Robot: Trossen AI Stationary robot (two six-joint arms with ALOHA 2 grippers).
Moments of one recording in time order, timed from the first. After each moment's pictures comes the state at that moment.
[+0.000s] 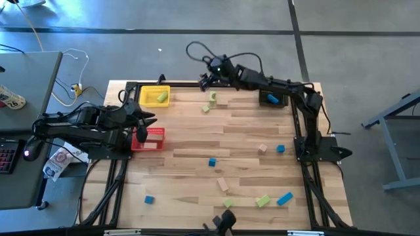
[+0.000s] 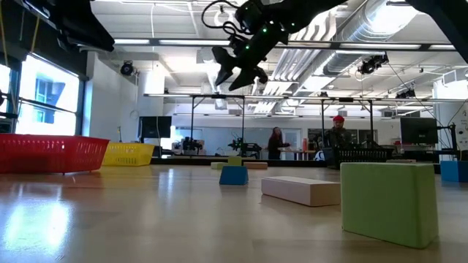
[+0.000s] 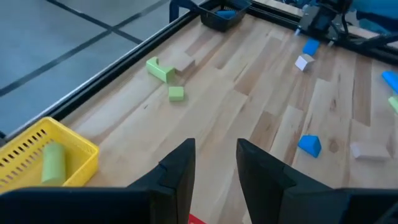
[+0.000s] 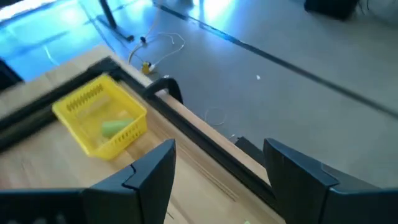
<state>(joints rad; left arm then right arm) 0.10 0.52 0.73 -0.81 -0.41 -0.37 -0.46 1.97 1.73 -0.30 0.22 0.26</state>
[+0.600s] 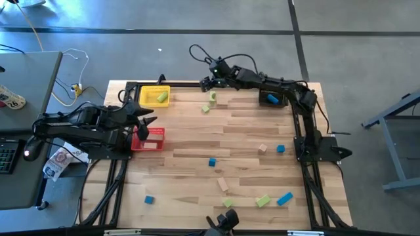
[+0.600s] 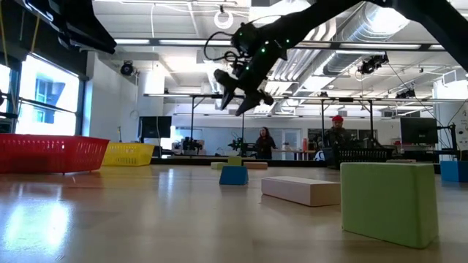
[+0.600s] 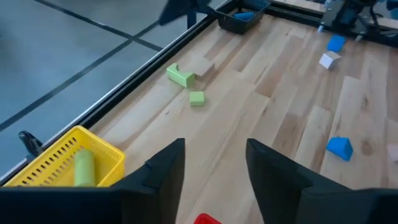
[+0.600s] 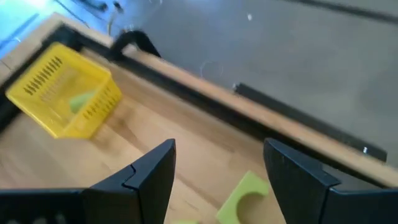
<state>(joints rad) 0.10 0.53 0.73 -0.81 -0.50 -0.31 -0.49 2.06 1.74 -0.42 0.17 0.48</state>
